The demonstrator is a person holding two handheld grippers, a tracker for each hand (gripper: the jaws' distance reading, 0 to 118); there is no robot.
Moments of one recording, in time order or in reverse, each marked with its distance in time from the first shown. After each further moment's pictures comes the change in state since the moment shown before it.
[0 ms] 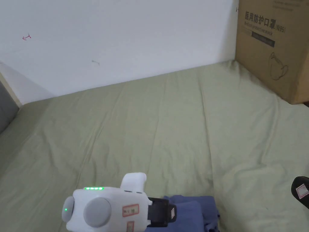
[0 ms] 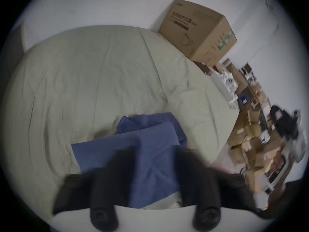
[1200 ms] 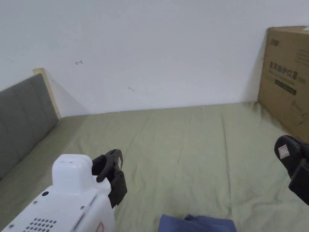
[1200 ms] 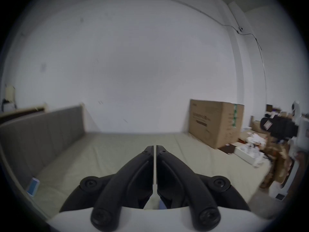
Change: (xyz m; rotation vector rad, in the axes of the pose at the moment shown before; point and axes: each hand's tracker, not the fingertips) left arm 0.059 -0.089 0.235 1.028 0.482 -0.111; right arm -0.128 0.032 0.053 0.439 0.231 0.340
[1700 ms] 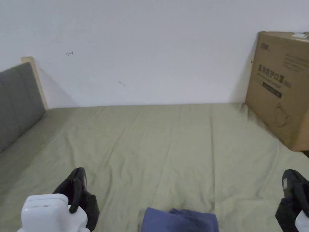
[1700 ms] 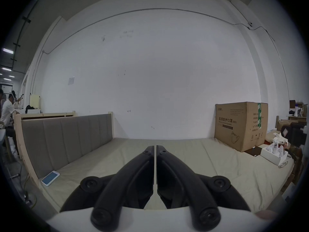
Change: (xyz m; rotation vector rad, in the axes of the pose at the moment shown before) left arm 0.011 -0.058 0.023 0.045 0.233 -0.025; right arm 0.011 -0.069 0.013 -0.045 -0.365 0.226
